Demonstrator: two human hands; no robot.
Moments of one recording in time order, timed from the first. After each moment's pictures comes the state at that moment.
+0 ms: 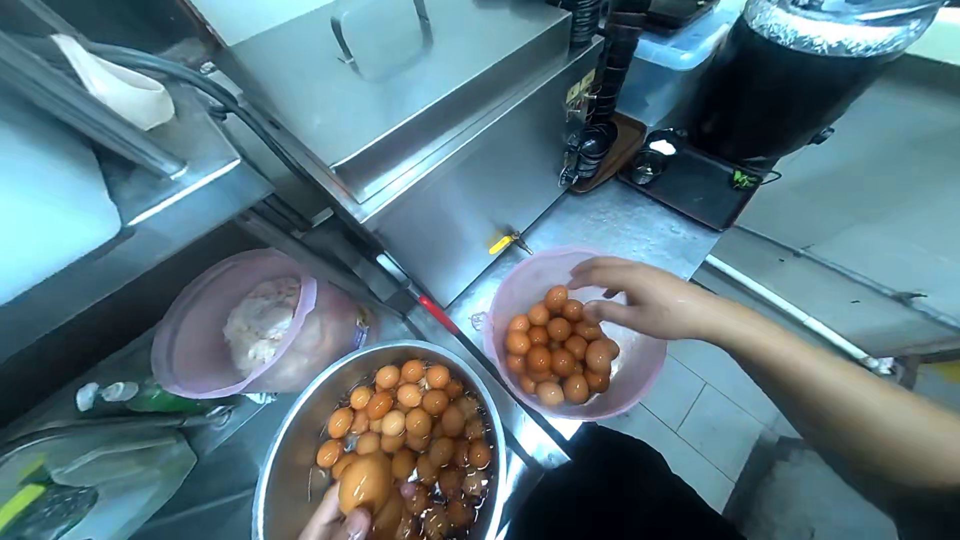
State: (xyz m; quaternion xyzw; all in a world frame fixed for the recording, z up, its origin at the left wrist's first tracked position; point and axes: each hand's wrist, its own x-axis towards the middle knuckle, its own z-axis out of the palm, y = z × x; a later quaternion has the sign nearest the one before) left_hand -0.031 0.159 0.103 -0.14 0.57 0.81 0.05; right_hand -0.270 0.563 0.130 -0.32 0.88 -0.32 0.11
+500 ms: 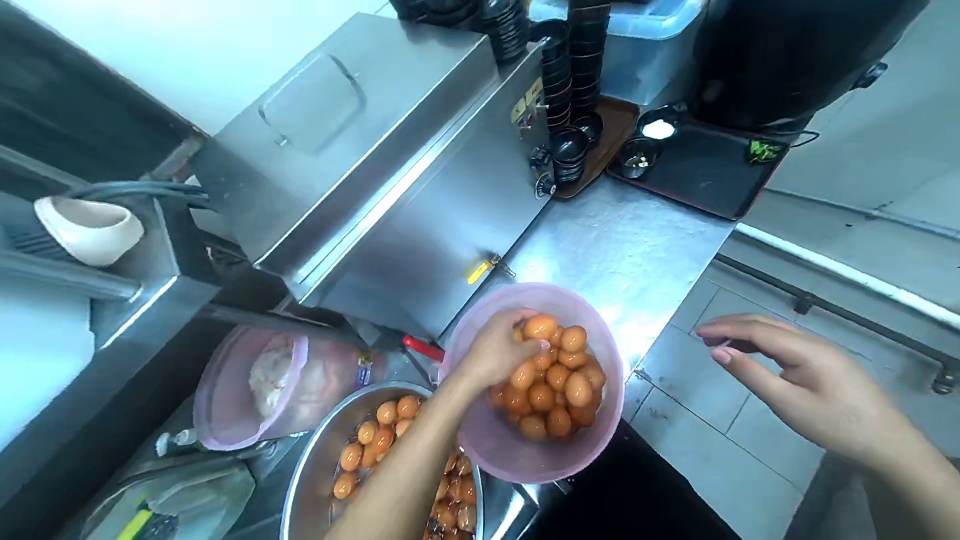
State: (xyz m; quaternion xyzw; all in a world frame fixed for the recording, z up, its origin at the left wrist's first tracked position) left_hand -0.306 0.376 0.080 0.08 0.89 0.35 0.28; right_hand -0.191 0.730 0.073 -0.08 0.88 -0.46 -0.07
